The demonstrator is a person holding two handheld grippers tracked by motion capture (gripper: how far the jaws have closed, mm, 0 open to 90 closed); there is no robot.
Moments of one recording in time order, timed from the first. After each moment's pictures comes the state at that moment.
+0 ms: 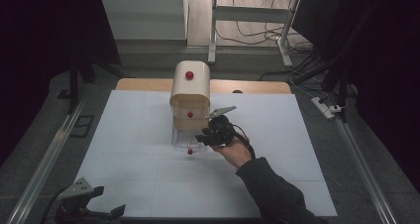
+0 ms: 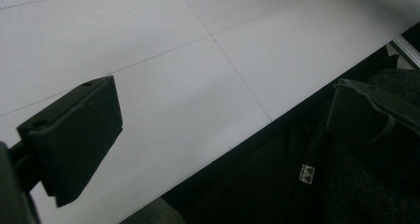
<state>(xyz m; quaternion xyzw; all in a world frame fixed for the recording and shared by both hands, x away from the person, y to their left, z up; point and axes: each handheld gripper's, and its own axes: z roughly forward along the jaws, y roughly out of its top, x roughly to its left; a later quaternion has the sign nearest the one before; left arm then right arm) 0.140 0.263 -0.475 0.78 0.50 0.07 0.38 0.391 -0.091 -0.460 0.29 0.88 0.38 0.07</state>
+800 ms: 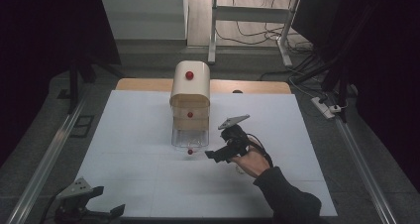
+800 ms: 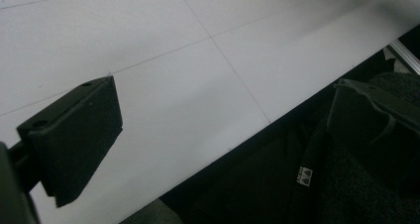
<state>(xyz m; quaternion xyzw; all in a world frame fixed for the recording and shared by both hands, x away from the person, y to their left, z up) 0.140 0.264 -0.475 0.77 0.50 0.07 0.38 0.364 -0.131 -0.460 0.28 0.89 0.35 0.06</state>
